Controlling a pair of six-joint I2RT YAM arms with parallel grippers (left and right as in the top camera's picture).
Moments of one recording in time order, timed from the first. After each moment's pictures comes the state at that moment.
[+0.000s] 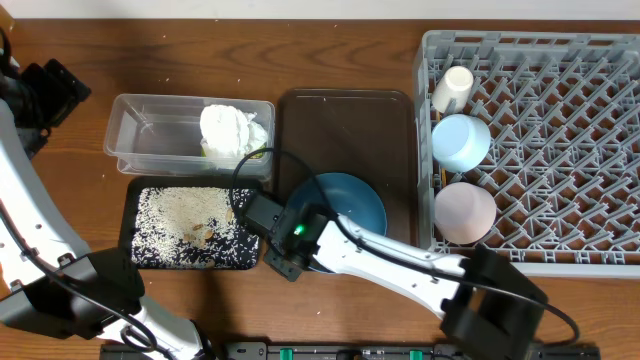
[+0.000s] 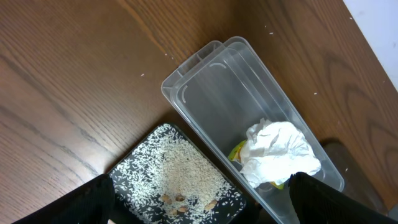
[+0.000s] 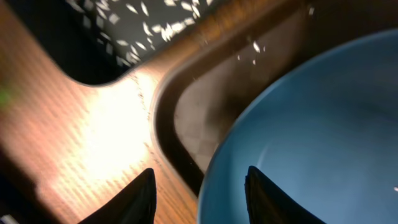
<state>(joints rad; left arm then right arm) 0.52 1.85 2.19 -1.52 0.12 -0.36 1.09 1.91 1.40 -0.82 -0.01 0.17</state>
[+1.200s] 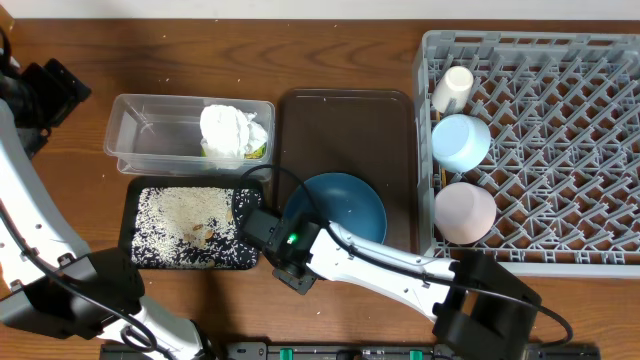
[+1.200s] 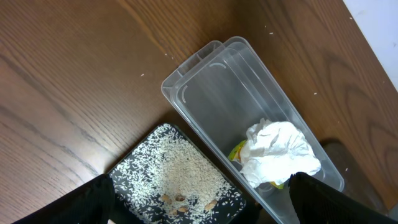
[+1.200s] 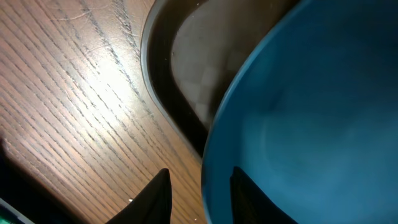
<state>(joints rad) 0.52 1.85 2.19 -1.52 0.12 -0.36 1.13 1.92 1.40 -0.95 0.03 0.16</state>
